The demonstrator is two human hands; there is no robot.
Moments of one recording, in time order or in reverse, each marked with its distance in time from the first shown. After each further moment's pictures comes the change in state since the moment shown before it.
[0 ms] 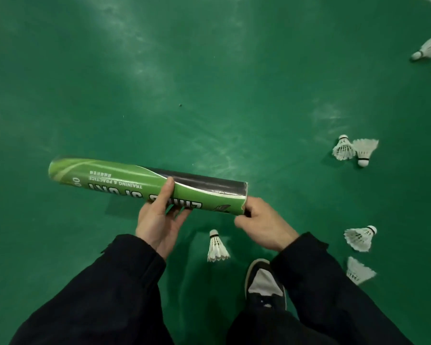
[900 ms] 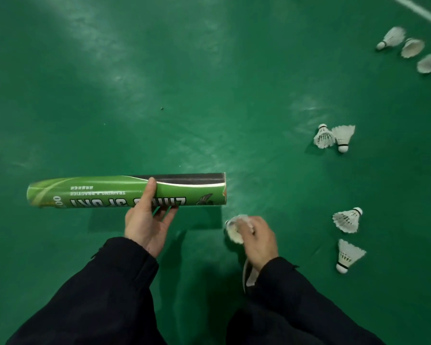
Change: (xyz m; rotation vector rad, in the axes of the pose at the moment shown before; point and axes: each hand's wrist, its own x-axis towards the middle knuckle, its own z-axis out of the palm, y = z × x) left_hand 0.006 0.000 -0.005 0.017 0.043 -0.013; right_hand -0.022 0.089 0.072 0.078 0.458 0.194
